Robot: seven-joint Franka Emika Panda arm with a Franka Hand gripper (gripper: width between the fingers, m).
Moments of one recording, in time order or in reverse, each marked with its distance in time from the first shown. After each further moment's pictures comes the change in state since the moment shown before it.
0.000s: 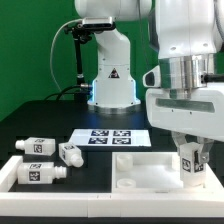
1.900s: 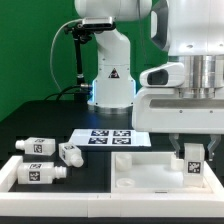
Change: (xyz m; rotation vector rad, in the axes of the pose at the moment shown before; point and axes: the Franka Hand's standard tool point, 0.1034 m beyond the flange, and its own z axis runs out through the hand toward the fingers) arm -0.003 -0.003 -0.001 -0.091 0.012 -0.777
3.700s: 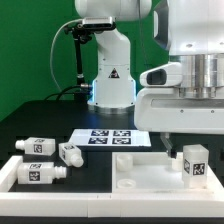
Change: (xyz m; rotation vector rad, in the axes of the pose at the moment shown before) arm 0.006 -0.004 -0.001 0.012 0.007 -0.093
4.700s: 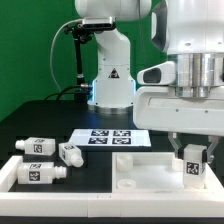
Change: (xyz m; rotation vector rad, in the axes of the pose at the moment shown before) arm 0.005 0.009 0.000 0.010 0.022 0.506
